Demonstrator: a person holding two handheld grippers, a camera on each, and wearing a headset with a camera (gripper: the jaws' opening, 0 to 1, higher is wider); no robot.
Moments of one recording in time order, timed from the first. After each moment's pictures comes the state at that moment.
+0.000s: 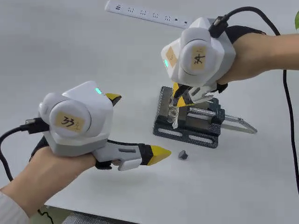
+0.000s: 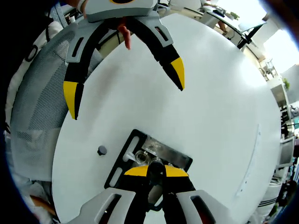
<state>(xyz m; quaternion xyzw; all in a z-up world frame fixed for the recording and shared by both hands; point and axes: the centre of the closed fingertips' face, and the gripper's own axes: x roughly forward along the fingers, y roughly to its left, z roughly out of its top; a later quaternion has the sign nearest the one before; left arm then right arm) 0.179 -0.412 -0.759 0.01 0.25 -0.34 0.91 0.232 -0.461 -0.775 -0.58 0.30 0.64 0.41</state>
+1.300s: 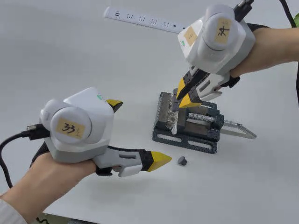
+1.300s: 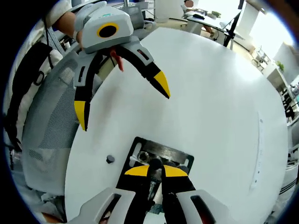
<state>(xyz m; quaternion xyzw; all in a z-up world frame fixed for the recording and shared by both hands) 0.180 -0.416 -0.758 0.00 0.25 -0.35 0.90 0.236 -0.463 -0.756 -0.47 0.34 0.67 0.46</state>
